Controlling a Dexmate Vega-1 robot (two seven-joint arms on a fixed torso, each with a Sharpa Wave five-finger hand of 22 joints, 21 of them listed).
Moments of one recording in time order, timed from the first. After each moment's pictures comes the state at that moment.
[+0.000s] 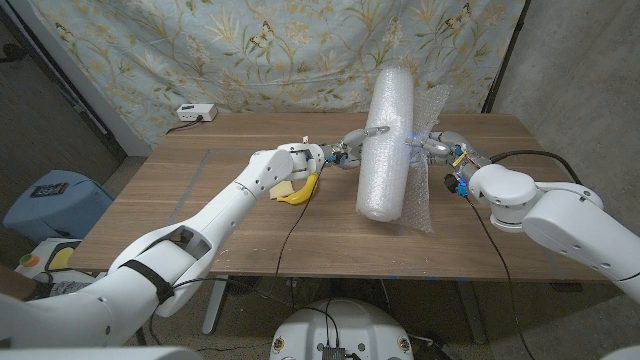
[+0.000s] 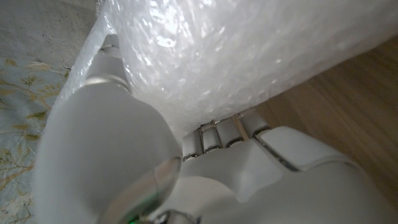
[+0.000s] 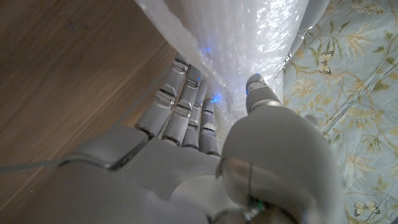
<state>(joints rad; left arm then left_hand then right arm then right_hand) 0.49 0.26 0.59 -1.37 -0.97 0.54 -0.10 1.10 -0.14 0.27 -0.16 0.30 0.71 0.05 0.30 0.39 0.53 -0.05 0.80 0.68 0.65 -0.10 0.80 0.48 0.46 0.07 0.74 0.21 -1.17 -0.95 -0.17 -2.35 0.66 -0.61 -0.51 0.99 0.12 0.28 -0.16 0.19 0.37 0.15 0.29 0.28 0.34 0.10 0.94 0.86 0.70 -0.07 0.70 0.71 0.86 -0.09 0.58 0.30</state>
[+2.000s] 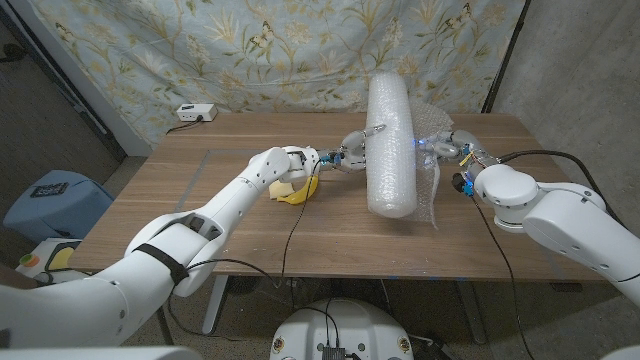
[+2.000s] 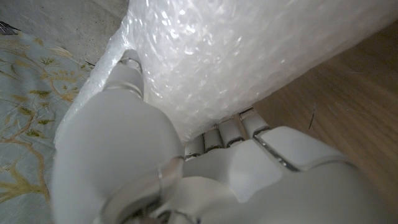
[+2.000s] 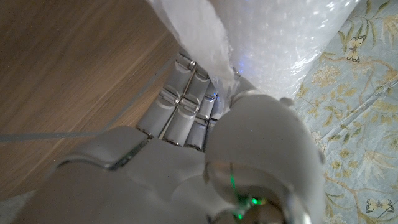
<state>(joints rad) 0.41 0.18 0.54 -1.08 -1.06 0.61 -0.38 1.11 -0.02 0.28 -0.15 0.30 0.55 0.11 0.23 0.39 0.43 0.00 0.61 0.55 0.58 -0.06 0.60 0.36 0.38 0.09 0.74 0.19 -1.18 -0.93 -0.14 -2.34 0.61 -0.66 -0.55 1.20 0.13 0.32 -0.18 0.18 0.67 0.07 0.39 0.33 0.64 -0.05 1.06 0.84 1.03 -0.17 0.69 0.80 1.03 -0.17 0.87 0.30</state>
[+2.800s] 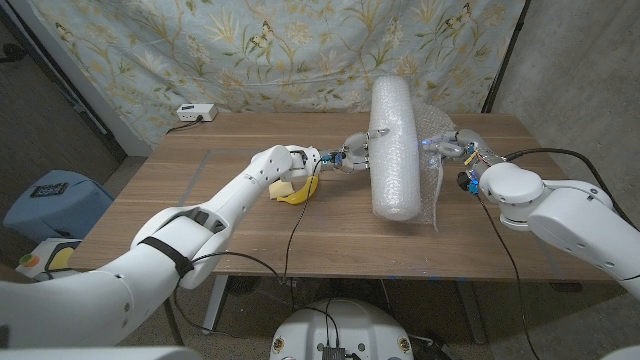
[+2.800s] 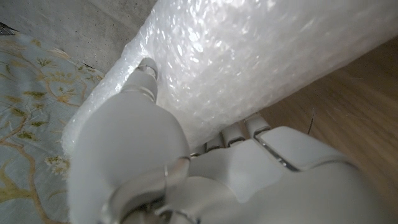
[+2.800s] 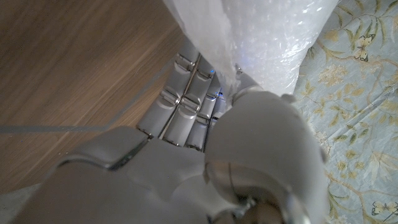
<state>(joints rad) 0.38 0.16 0.54 -1.00 -1.04 0.62 -0.41 1.14 0.08 0.30 -0.13 0.28 0.27 0.12 0.17 0.33 0.26 0.10 0.46 0.48 0.43 0.05 0.45 0.28 0.29 0.15 0.71 0.19 -1.19 -0.93 -0.12 -2.34 0.61 -0.68 -0.52 1.25 0.12 0.32 -0.17 0.18 0.74 0.05 0.41 0.34 0.70 -0.06 1.06 0.82 1.09 -0.19 0.68 0.83 1.03 -0.17 0.94 0.30</state>
